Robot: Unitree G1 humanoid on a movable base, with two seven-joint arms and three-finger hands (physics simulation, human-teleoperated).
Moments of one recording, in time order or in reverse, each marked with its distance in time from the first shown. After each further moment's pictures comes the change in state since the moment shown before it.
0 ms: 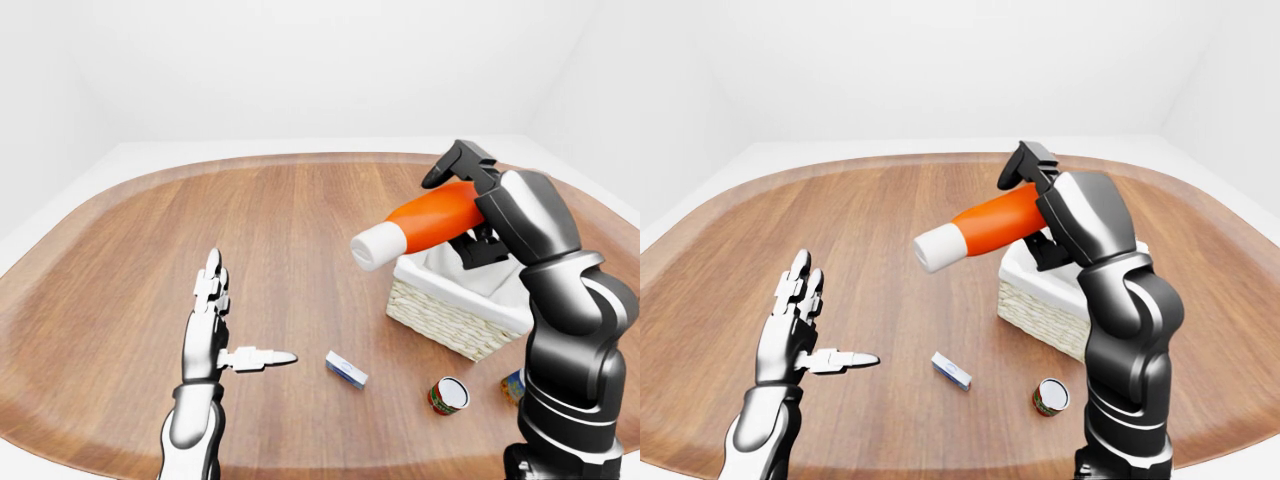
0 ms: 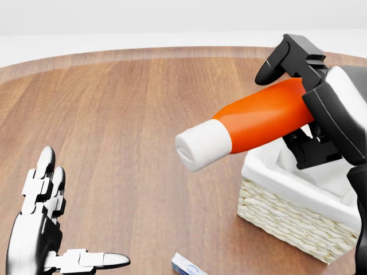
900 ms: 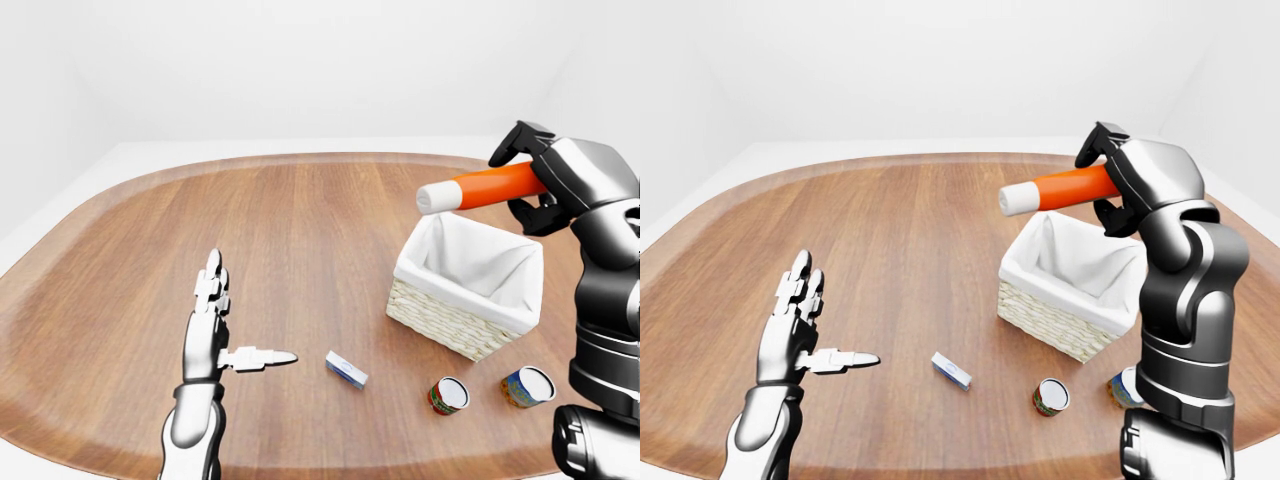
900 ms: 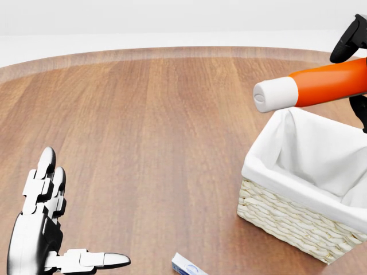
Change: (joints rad) left arm -0.002 0.000 -0.001 0.011 0.001 -0.006 0.003; right arm -0.169 -0.275 -0.117 0.403 -0.097 0.000 0.019
